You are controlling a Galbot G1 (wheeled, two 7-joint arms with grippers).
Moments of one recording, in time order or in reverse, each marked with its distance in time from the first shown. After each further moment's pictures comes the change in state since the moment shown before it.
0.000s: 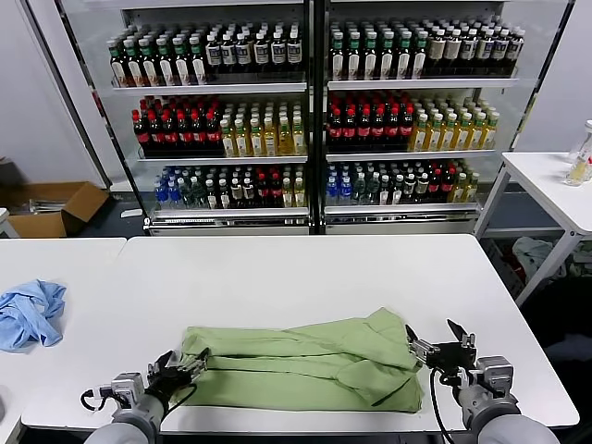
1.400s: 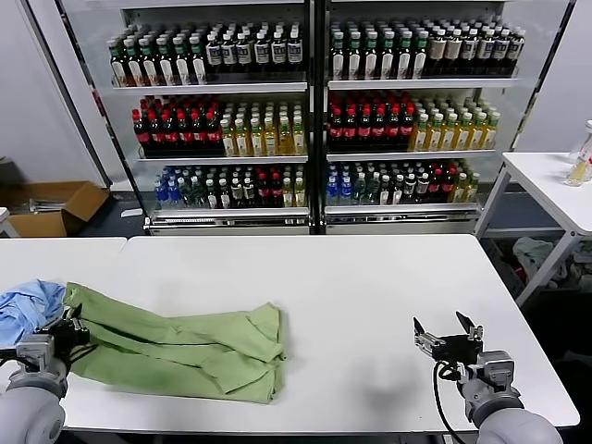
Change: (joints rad) left arm 0.017 0.107 -0.384 -0.057 0.214 0.134 0.042; right arm 0.033 -0.003 -0.012 -0.023 -0.072 0.001 -0.001
